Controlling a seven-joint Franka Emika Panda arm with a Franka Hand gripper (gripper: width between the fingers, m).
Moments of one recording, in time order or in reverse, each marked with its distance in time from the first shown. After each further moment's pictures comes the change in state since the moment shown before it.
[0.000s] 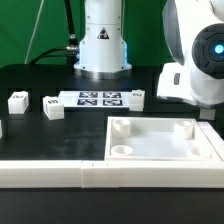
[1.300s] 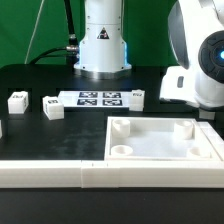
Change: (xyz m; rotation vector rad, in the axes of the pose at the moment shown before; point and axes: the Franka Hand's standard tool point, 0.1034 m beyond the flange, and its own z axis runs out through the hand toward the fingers) arm -0.001 -0.006 0.013 -0.019 0.008 -0.002
